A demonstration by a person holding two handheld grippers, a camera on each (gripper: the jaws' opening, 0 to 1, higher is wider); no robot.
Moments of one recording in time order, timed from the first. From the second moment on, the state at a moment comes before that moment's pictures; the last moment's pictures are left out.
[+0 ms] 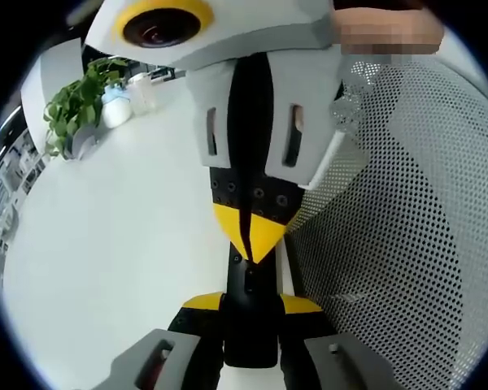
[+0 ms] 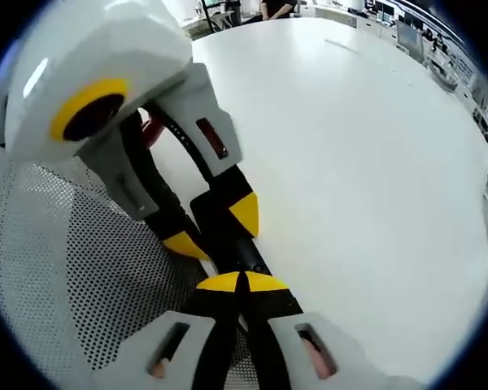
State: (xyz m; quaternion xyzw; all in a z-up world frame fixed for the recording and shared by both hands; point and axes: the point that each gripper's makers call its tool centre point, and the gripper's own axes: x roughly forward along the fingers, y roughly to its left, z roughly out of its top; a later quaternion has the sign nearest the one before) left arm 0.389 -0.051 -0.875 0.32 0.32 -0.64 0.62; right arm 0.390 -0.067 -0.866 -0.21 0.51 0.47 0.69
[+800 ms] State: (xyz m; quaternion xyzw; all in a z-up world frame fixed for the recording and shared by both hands) left arm 0.389 -0.052 -0.874 0.32 0.32 -0.64 0.62; right arm 0.392 -0.066 -0.867 -0.23 0.50 0.47 0.69
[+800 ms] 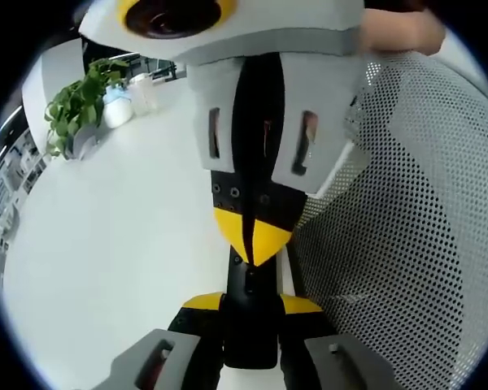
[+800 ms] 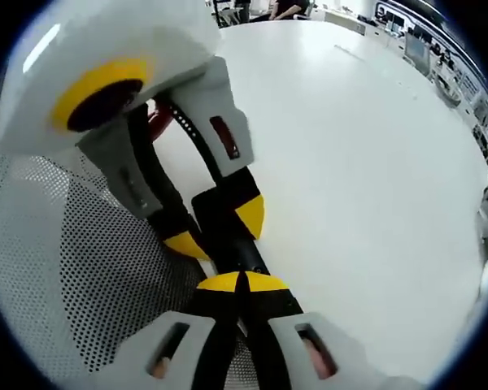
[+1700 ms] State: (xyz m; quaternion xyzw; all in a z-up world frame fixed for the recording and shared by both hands) left arm 0.389 -0.052 -0.874 0.31 0.32 -0.64 0.63; right arm 0.377 -0.062 -0.866 -0.23 0.50 0.50 0.67
